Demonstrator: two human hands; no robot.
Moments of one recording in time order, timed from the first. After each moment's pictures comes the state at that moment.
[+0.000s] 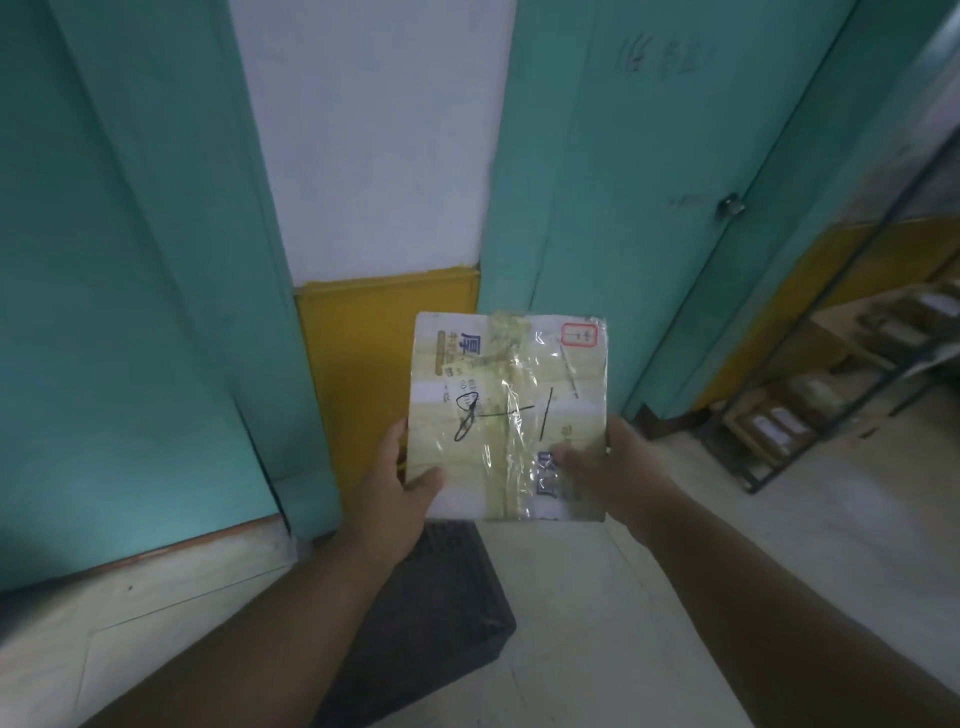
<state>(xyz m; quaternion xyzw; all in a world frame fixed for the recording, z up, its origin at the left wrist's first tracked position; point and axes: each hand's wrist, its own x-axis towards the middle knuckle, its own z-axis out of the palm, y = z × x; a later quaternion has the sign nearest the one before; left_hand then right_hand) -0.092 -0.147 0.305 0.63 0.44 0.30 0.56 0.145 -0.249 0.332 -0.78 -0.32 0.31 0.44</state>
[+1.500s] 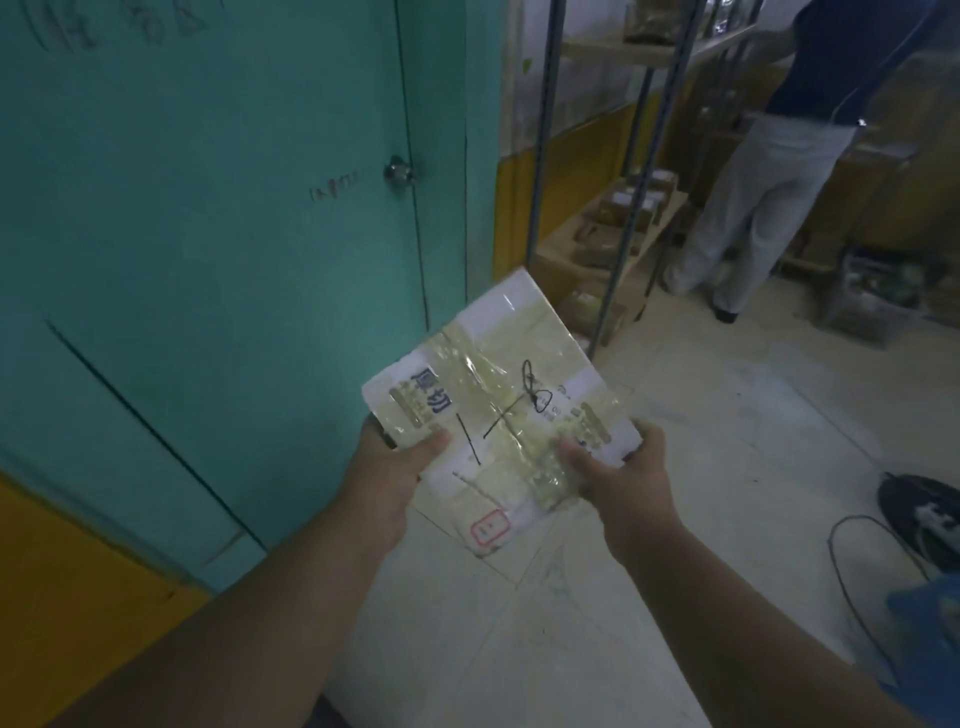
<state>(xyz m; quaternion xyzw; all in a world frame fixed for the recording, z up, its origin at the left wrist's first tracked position) 0.401 -0.230 0.319 0.53 0.32 0.17 0.76 0.487 -0.452 0.333 -0.68 0.04 0.14 0.72</state>
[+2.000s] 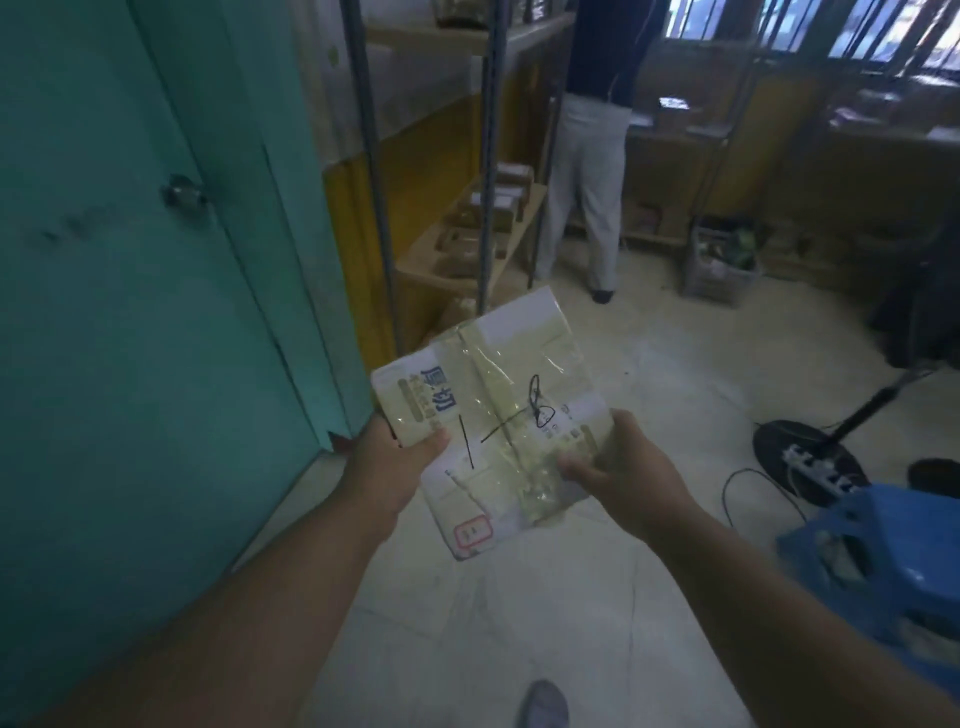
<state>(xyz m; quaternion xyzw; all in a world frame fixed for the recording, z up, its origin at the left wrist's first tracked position) 0.619 -0.312 0.294 0.68 0.17 0.08 0.70 0.647 -0.564 0.326 -0.92 -0.01 0.08 0.39</state>
